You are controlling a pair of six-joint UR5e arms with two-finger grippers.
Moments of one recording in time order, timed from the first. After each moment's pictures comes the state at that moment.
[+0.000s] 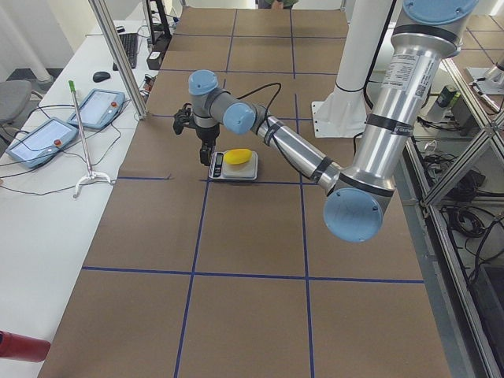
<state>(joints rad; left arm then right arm) -1.20 -1.82 -1.87 -1.49 -2.28 -0.43 1.62 -1.66 1.66 -1.68 2.35 -0.12</state>
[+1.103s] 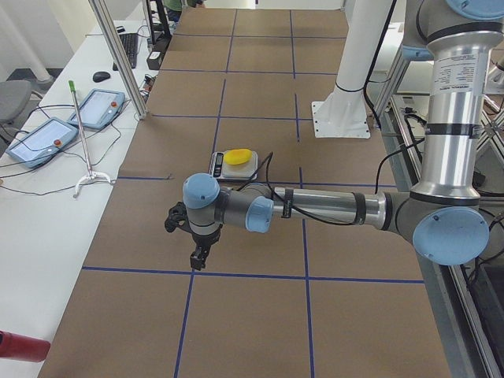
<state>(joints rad) -1.49 -1.57 -1.59 -1.73 -2.34 0.12 1.62 -1.66 1.66 -1.68 2.35 -0.12</state>
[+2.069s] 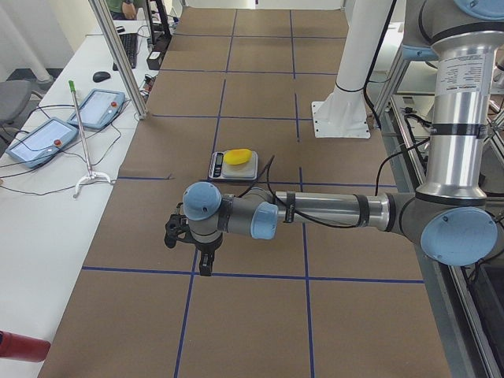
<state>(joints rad) -1.56 -1.58 -1.59 -1.70 -2.37 -0.19 1.62 -1.66 1.66 -1.68 2.35 -0.12</state>
